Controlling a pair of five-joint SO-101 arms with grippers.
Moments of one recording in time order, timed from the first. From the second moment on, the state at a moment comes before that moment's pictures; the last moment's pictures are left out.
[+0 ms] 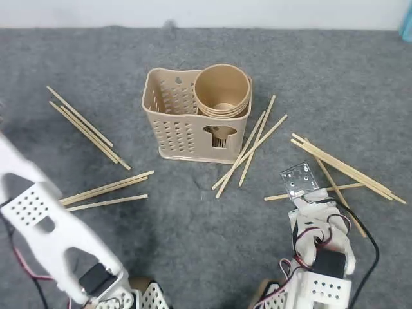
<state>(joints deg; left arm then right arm) -49.4 63.7 -93.7 98.7 5.0 7.8 -102.7 95.4 63.4 36.2</state>
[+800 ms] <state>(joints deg) -44.9 19.4 -49.9 98.7 5.1 7.9 -102.7 95.4 63.4 36.2</state>
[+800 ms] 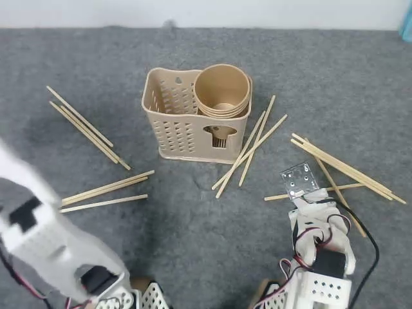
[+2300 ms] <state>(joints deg) 25.8 -3.4 -44.9 92.4 11.3 7.9 -102.7 95.4 63.4 36.2</state>
